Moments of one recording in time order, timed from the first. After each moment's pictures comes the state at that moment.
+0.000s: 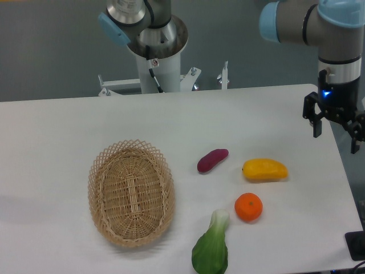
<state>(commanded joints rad) 2.83 -1.89 -1.49 -0.85 1.37 1.71</state>
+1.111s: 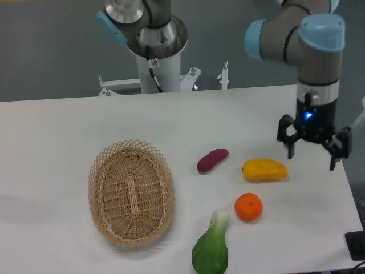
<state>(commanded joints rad) 2.70 -1.96 -1.54 -0.80 1.35 1.21</state>
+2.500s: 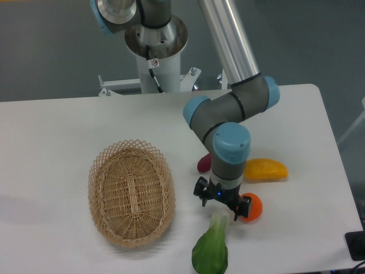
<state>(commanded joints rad) 2.45 -2.18 -1.60 -0.72 1.48 0.95</state>
